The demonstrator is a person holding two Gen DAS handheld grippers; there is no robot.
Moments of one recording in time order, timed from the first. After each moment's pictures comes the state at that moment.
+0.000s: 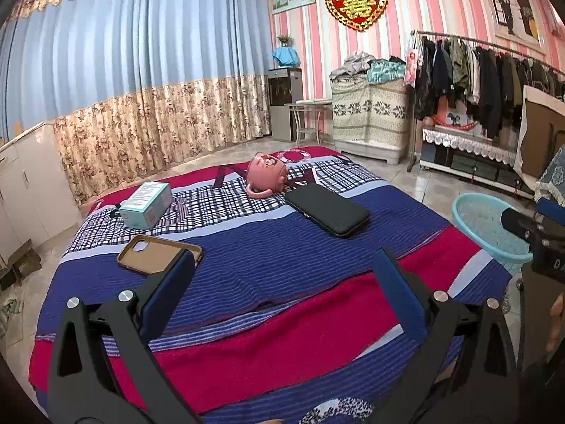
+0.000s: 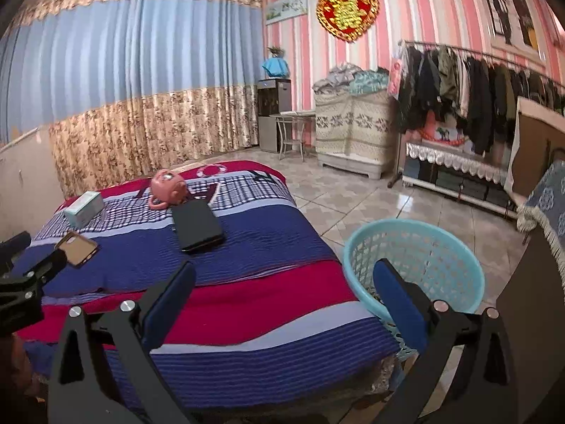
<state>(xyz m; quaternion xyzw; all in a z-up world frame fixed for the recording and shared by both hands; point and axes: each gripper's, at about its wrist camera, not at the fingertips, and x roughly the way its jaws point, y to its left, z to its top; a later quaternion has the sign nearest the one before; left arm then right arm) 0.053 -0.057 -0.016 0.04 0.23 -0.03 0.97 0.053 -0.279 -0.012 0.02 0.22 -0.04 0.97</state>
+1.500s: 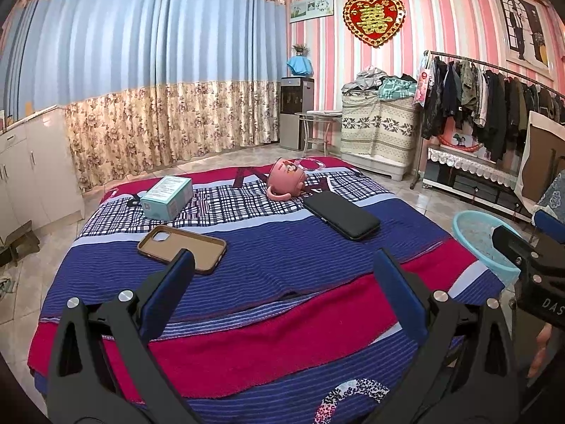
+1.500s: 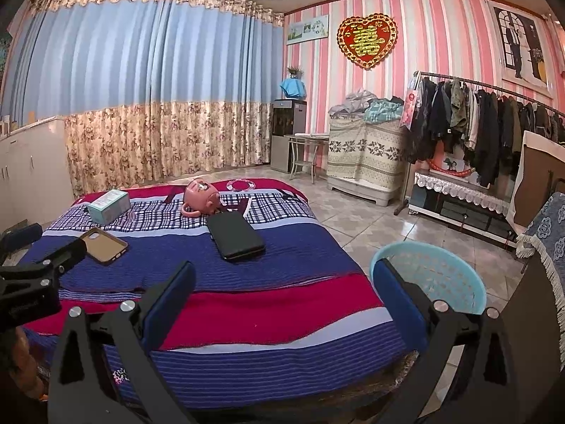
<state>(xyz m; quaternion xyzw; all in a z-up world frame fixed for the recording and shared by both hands) 0.028 -0.015 -0.007 0.00 0.21 -0.02 0.98 0.022 -0.215 0.000 -0.02 0.18 -0.03 0.98</state>
